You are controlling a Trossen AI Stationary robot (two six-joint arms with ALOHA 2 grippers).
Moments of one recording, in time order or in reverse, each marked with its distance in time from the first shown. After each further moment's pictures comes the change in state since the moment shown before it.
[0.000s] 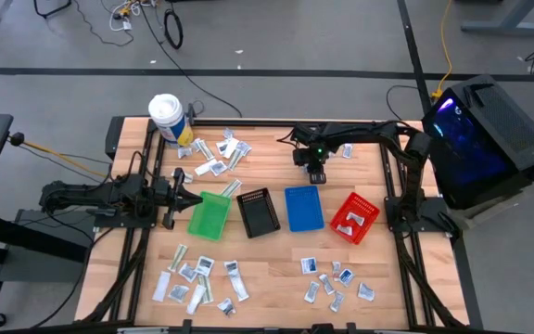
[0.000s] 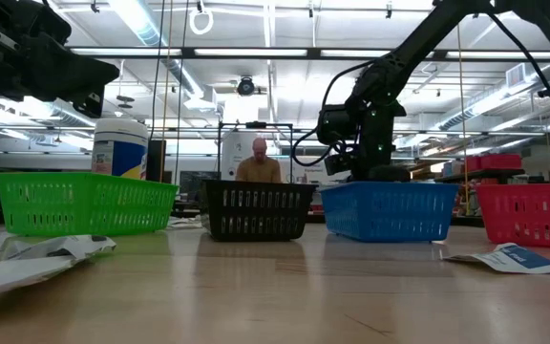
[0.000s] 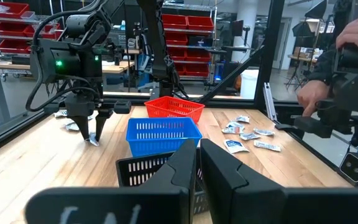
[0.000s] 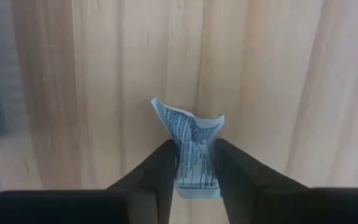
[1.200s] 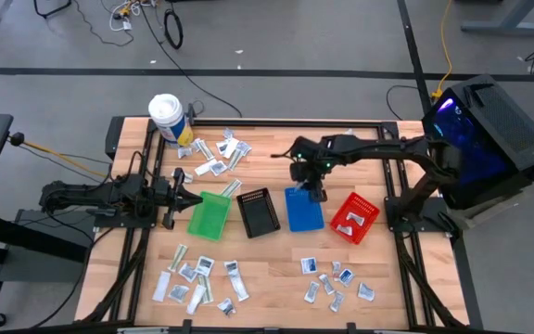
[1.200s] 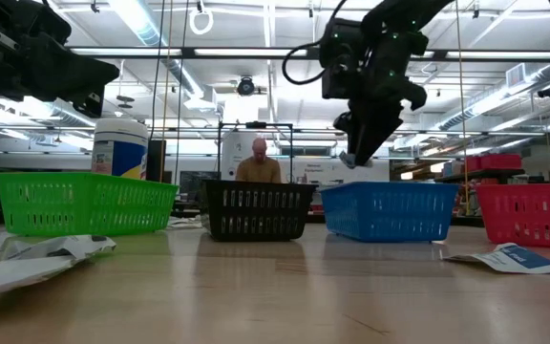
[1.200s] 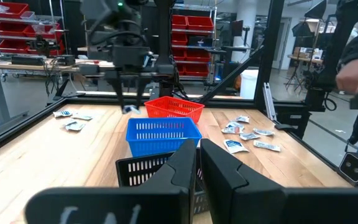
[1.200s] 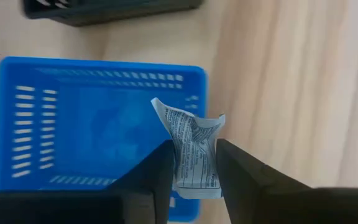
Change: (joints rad) left arm 0.000 0.000 0.000 0.001 0.000 0.000; right arm 0.277 -0.272 -0.002 -0.054 -0.111 0.165
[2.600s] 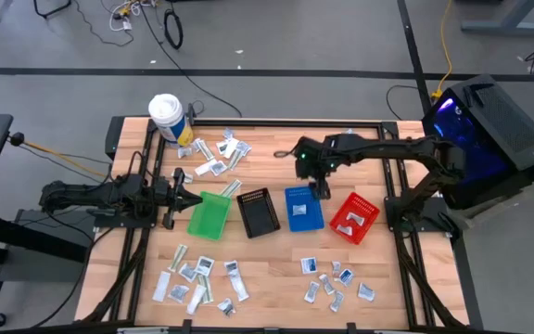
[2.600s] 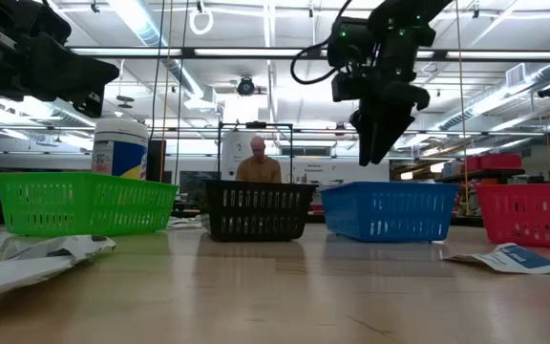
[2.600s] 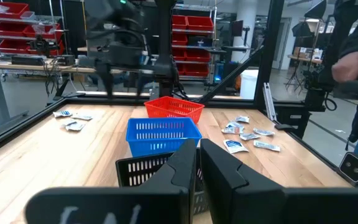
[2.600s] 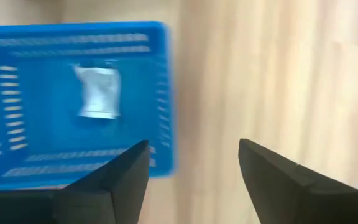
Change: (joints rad) left arm 0.000 0.000 0.000 0.000 0.000 0.000; right arm -0.042 -0.044 0.002 -0.087 0.143 0.072
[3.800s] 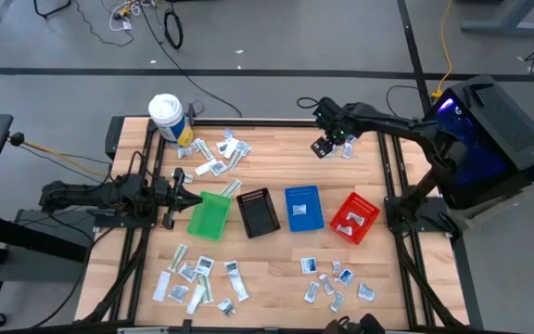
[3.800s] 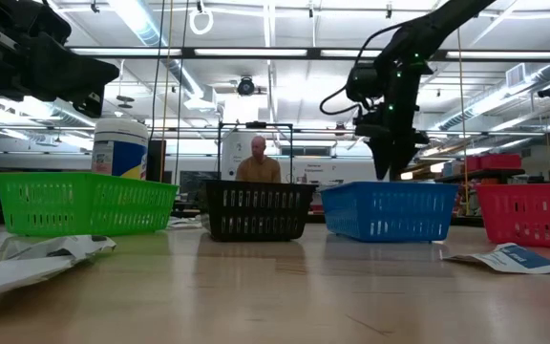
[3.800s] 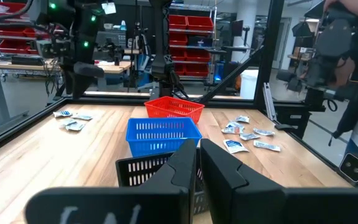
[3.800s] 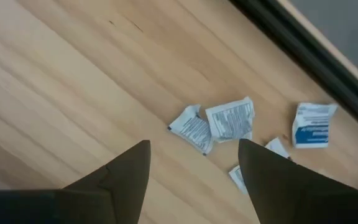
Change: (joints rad) left arm 0.000 0.000 0.000 0.000 0.000 0.000; right arm -0.370 0.038 0.000 0.008 0.150 0.552
